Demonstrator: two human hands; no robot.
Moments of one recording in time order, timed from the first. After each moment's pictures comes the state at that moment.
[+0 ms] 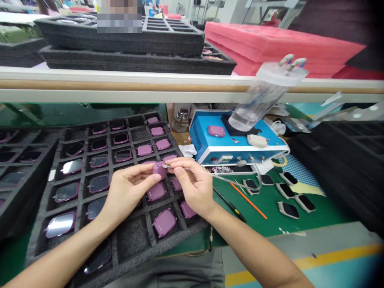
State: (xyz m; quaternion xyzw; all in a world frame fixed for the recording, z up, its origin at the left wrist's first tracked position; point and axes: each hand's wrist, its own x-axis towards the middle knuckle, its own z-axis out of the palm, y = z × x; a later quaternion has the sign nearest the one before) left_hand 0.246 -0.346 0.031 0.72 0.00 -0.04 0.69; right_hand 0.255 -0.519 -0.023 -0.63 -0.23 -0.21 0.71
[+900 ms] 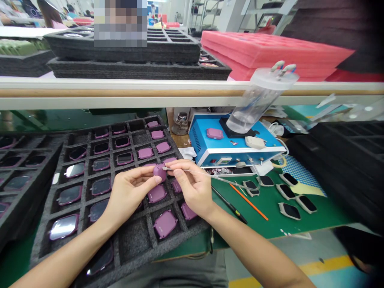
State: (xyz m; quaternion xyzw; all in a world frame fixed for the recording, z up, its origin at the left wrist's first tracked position) left_hand 0.246 -0.344 0.030 0.72 -0.01 -0.04 0.69; right_hand 0.256 -0.517 -0.022 -0.62 -0.23 -0.21 0.72
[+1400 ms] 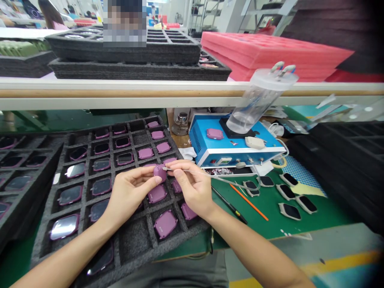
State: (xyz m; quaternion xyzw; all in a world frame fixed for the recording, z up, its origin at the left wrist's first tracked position) left_hand 0.247 -0.345 0.032 0.72 -0.01 -0.04 0.69; right_hand 0.256 -0.516 -0.021 -0.62 -0.22 -0.21 0.72
